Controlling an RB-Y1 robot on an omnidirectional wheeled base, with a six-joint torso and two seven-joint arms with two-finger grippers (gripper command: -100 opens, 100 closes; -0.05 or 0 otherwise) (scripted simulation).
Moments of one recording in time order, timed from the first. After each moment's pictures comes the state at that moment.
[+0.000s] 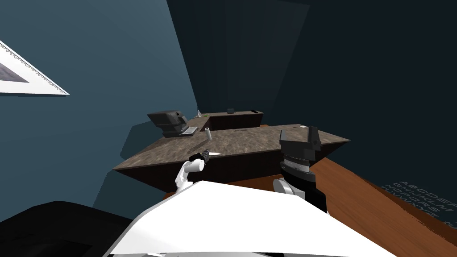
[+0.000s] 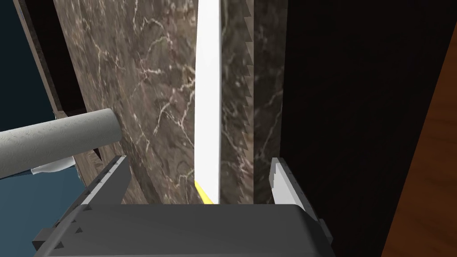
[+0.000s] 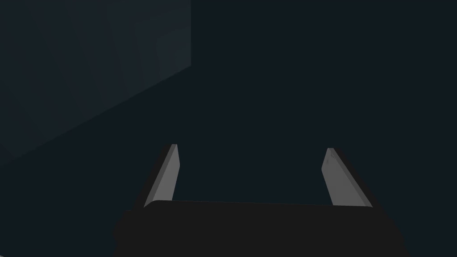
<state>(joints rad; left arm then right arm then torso) 0.19 0.07 0.14 -1.93 0.17 0.88 -0.10 0.48 0.02 0.07 -2.35 -0.07 -0.56 -0.07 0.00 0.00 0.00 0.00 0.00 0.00</state>
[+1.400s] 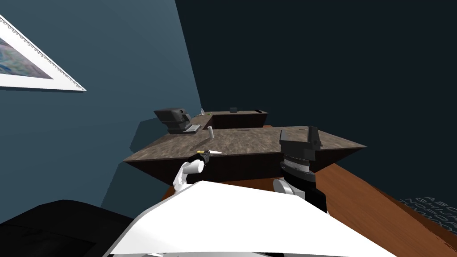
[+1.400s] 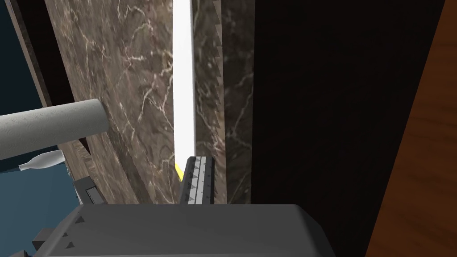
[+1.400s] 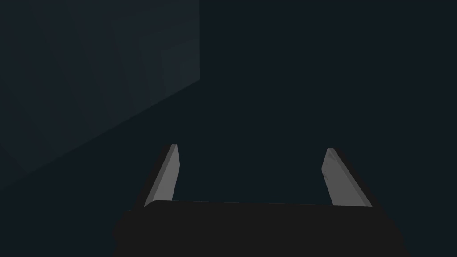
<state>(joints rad) 0.24 0.08 0.12 -2.00 0.20 0.91 -0.12 0.48 0.02 0.07 -2.35 -0.07 -0.56 -0.07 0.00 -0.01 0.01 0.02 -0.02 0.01</state>
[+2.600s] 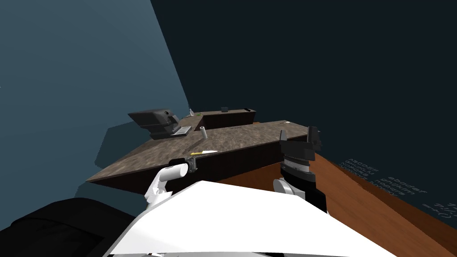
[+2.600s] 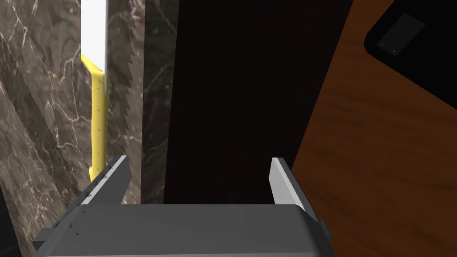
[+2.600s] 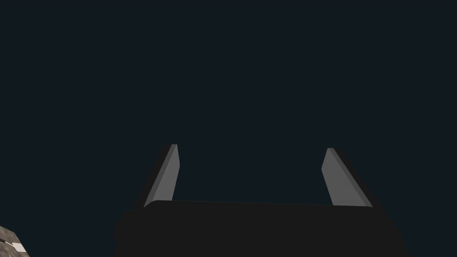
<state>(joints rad) 0.34 0.19 0.34 -2.08 0.32 1.18 0.15 0.48 0.02 0.07 -2.35 -0.07 -0.56 -0.07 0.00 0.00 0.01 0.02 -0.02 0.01</state>
